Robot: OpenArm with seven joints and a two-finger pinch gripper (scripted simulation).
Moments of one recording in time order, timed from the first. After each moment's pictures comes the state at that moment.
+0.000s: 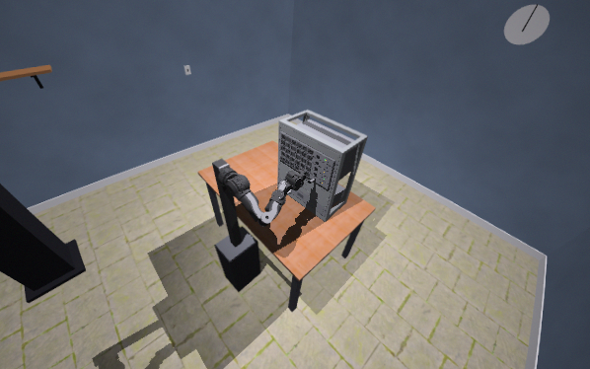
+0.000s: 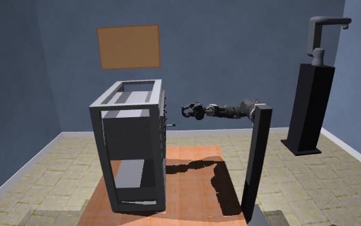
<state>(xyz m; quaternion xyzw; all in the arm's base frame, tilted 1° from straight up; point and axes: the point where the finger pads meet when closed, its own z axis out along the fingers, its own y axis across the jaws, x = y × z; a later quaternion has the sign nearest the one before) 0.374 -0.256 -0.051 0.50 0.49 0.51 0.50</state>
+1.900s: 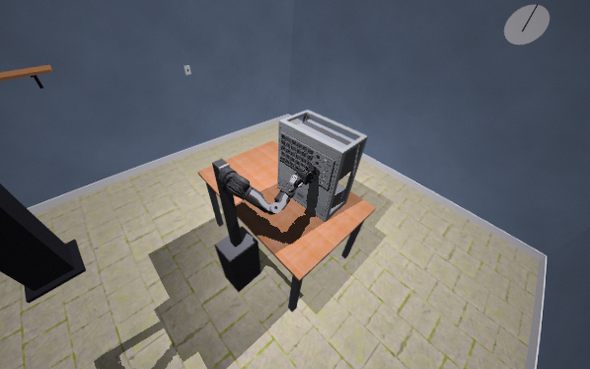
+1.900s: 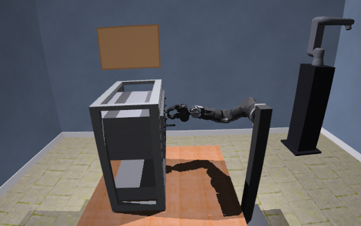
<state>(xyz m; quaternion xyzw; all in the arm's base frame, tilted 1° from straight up) 0.465 -0.256 -0.058 0.51 0.49 0.50 0.50</state>
